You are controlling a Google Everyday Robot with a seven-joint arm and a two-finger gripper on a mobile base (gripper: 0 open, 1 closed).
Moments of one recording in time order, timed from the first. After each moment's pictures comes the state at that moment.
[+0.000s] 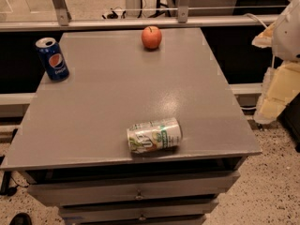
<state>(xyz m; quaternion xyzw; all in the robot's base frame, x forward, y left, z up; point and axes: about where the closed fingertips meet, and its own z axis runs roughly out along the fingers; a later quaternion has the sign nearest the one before) 0.438 -0.217 0.976 -0.60 0.78 -0.03 0.16</state>
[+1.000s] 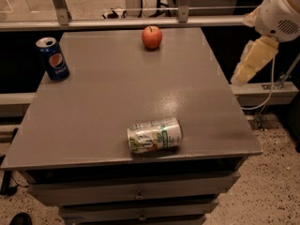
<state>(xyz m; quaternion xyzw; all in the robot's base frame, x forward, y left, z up) 0.537 -0.225 0.974 -0.56 0.79 -0.02 0.24</state>
